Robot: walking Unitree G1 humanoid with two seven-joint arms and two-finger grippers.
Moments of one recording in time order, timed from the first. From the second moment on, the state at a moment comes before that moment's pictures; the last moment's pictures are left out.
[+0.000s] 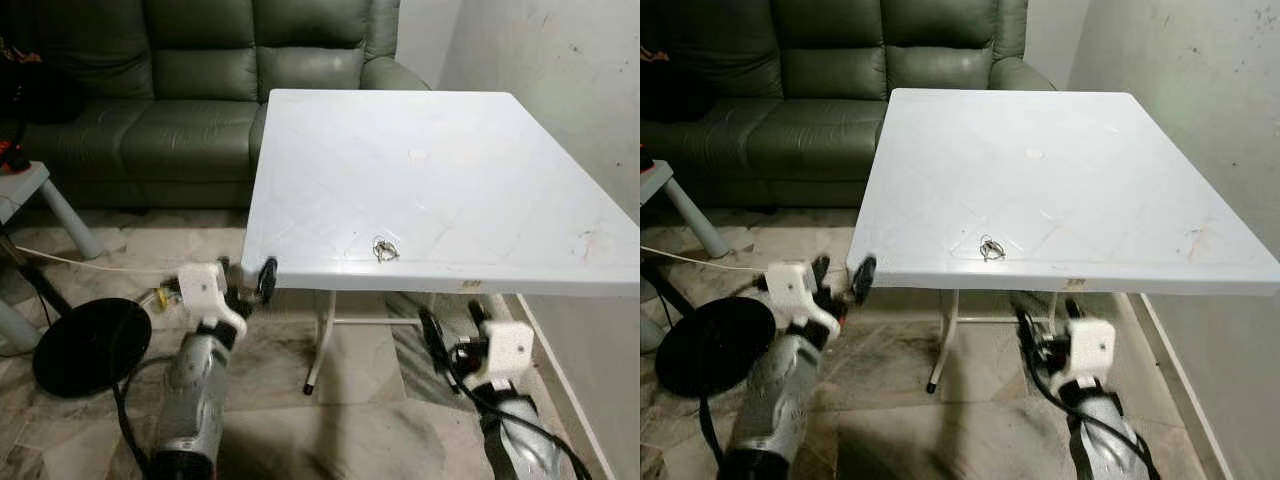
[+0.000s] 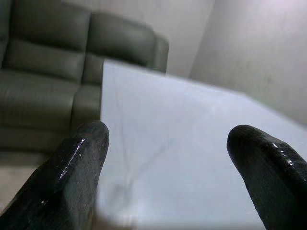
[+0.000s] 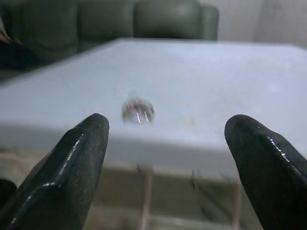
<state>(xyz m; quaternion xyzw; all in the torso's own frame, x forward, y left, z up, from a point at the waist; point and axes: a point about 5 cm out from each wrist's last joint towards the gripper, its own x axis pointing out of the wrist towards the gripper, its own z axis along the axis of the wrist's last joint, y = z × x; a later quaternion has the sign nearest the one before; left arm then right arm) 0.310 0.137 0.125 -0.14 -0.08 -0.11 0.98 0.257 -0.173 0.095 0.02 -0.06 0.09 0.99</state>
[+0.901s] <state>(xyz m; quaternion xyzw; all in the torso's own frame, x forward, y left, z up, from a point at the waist) 0.307 0.128 0.132 -0.10 0.00 -0.10 0.99 0.258 -0.163 0.118 0.01 -0.06 0.11 0.99</state>
